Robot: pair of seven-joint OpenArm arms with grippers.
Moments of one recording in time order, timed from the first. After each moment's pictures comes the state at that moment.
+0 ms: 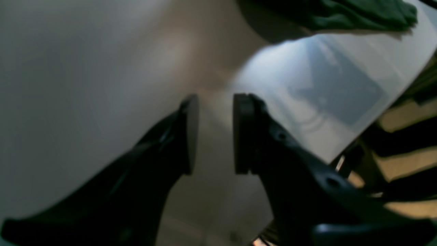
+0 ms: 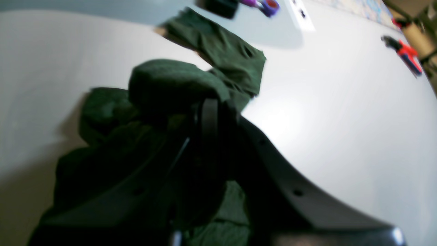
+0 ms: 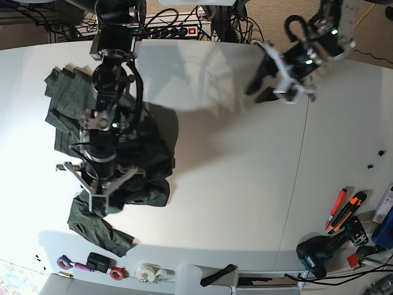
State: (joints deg) left arm 26.6 -22.2 7.8 116.5 -23.6 -26.4 25.2; right arm 9.7 1.5 1.9 109.2 -21.4 3.2 -55.0
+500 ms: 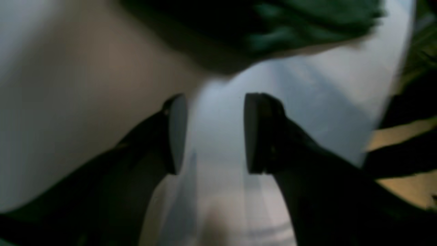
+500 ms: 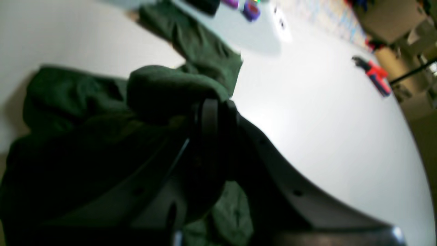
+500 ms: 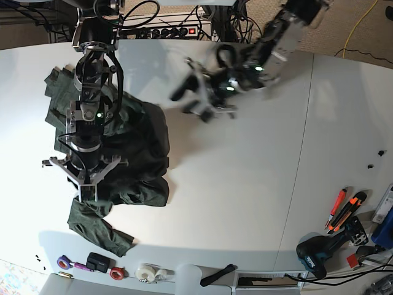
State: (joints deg) left arm 3.8 -7.9 34.1 91.2 -21.3 -23.5 25.1; right arm 6.7 9.9 2.4 109.1 -20.4 4.0 -48.6
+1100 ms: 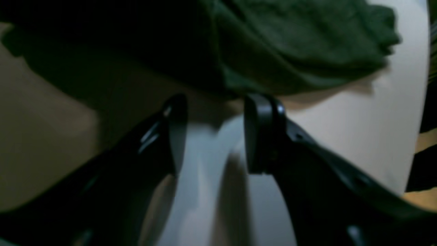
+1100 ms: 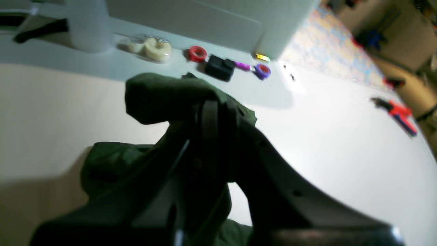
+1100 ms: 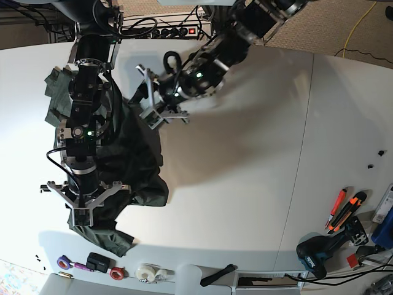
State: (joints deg) left arm -5.0 7.8 40.8 71.2 -10.2 -15.9 20.7; right arm 14.3 9.9 2.3 109.1 -11.0 5.7 -47.1
